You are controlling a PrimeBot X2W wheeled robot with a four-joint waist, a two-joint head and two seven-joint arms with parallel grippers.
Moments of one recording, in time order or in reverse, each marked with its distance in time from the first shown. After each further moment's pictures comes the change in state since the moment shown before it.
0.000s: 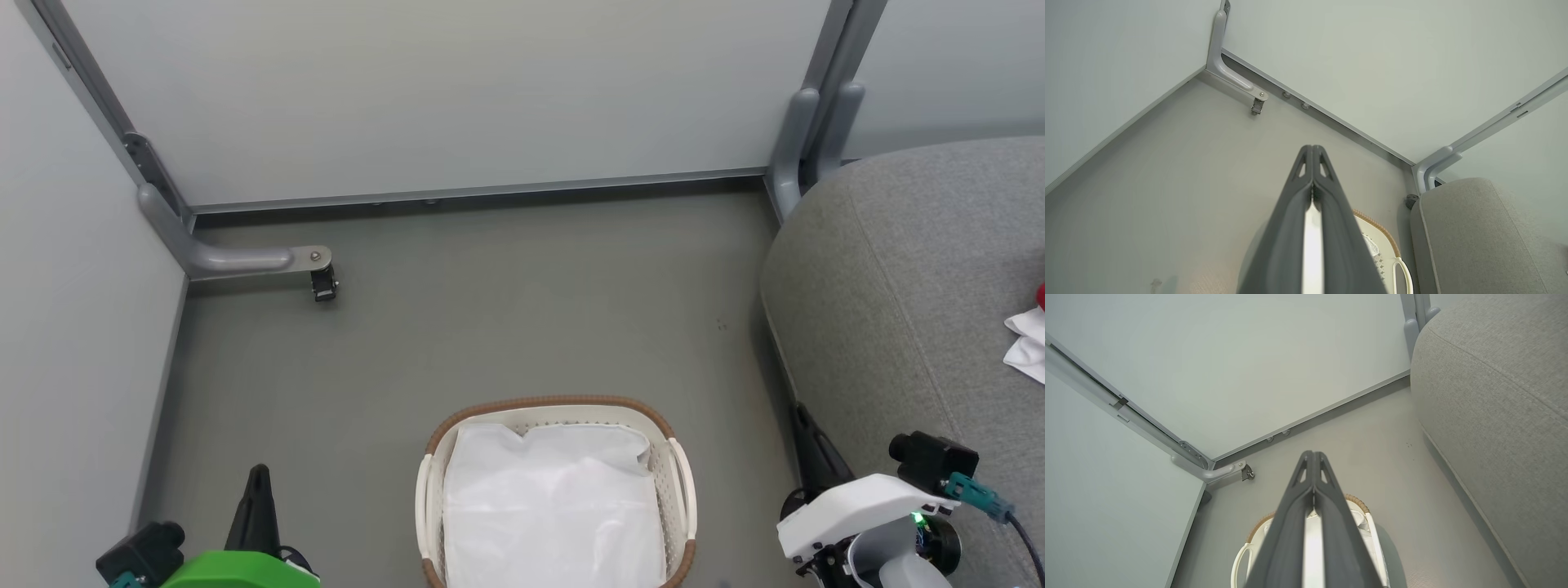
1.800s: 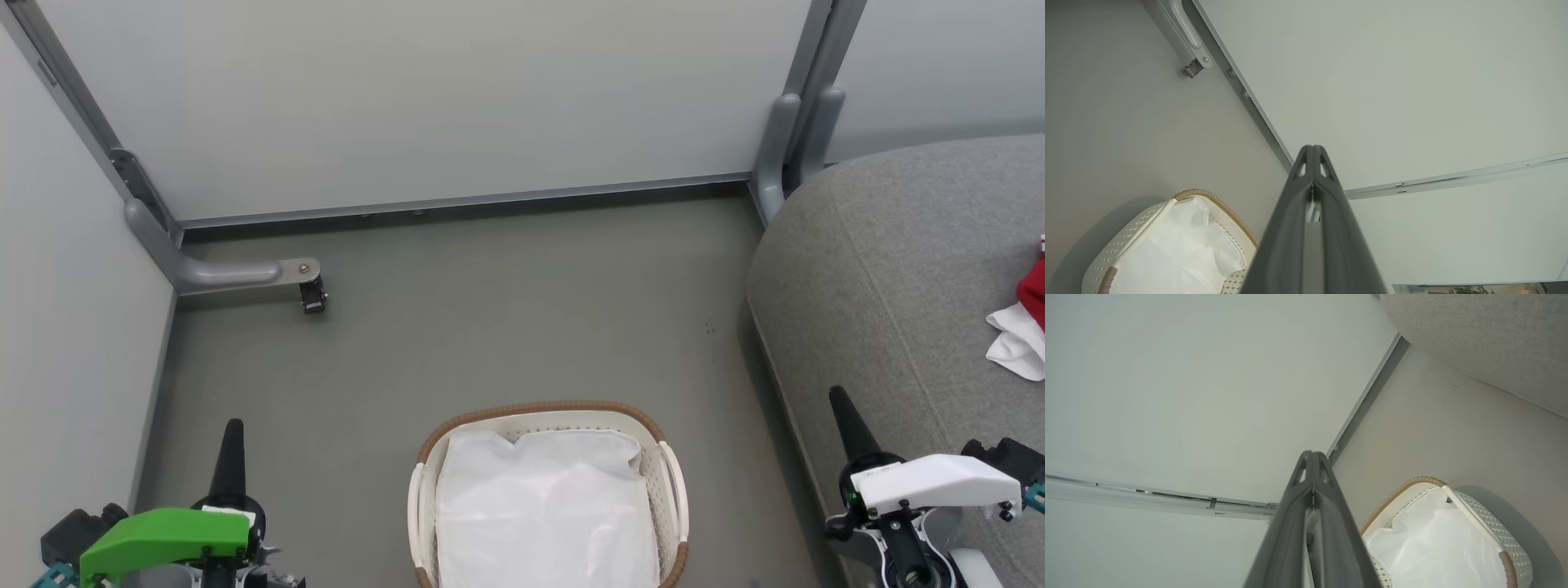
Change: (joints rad) left arm -0.065 0.002 0.067 -0.075 -0.608 0.000 0.170; right arm -0.004 -0.009 -0.102 -0.065 0.654 0.000 0.164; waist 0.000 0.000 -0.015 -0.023
